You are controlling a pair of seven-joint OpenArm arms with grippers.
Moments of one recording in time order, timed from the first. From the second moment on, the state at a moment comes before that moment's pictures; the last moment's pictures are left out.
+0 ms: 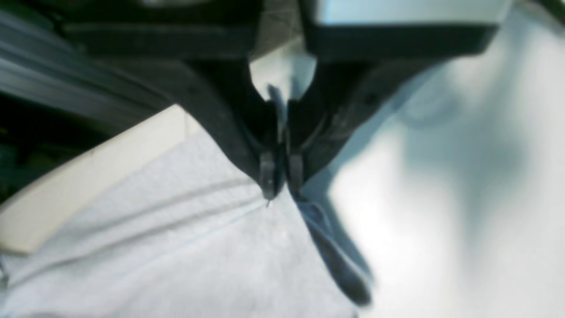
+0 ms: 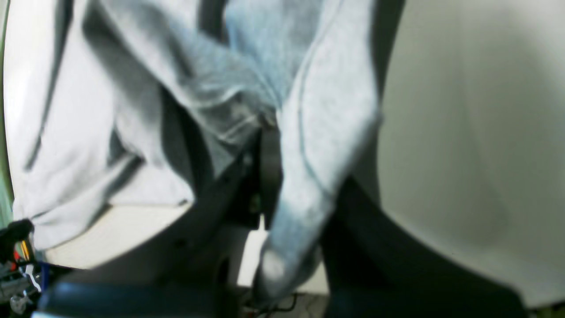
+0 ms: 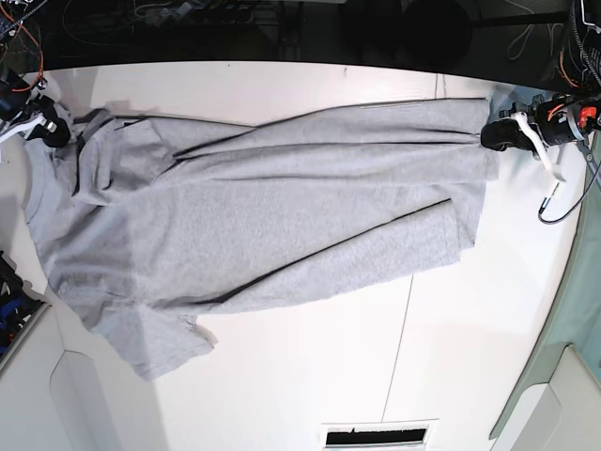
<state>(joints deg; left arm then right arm) 14.2 -34.4 -11.5 70.8 -52.5 -39.0 47.8 -12.2 16.2 43.0 77.4 48.6 30.7 -64.1</state>
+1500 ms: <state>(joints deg) 20.5 -33.1 -17.1 91.1 -49.7 -39.0 44.5 -11.7 22.0 44.6 82.0 43.3 30.3 -57.9</state>
